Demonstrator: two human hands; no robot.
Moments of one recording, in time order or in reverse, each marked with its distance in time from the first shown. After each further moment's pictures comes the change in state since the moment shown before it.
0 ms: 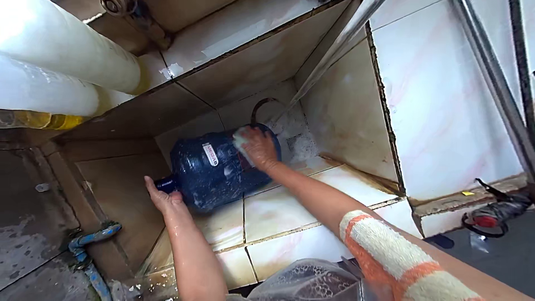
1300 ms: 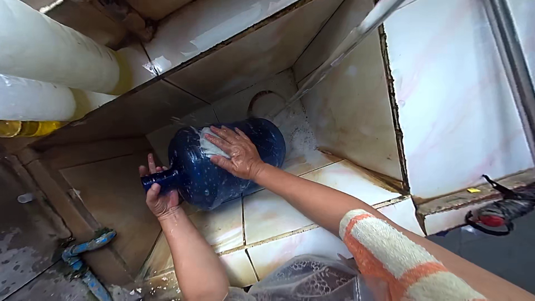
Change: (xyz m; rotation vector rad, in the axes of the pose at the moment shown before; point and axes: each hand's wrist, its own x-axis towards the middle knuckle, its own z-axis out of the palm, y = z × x) left_hand 0.027 -0.008 -0.018 -0.219 -0.722 0.101; right_hand 0.009 -0.059 -0.008 0.187 0.094 -0.315
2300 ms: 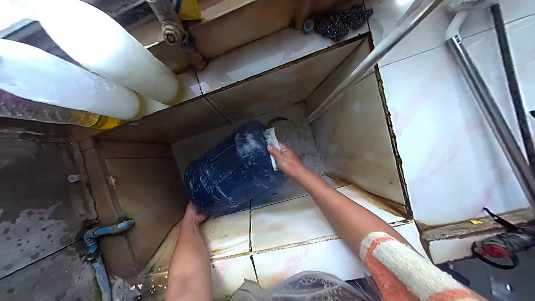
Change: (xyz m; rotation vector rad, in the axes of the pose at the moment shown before) left_hand -0.056 -0.042 -0.064 0.250 0.584 -0.938; right_hand -0.022 0.011 -0.084 0.330 -0.147 0.628
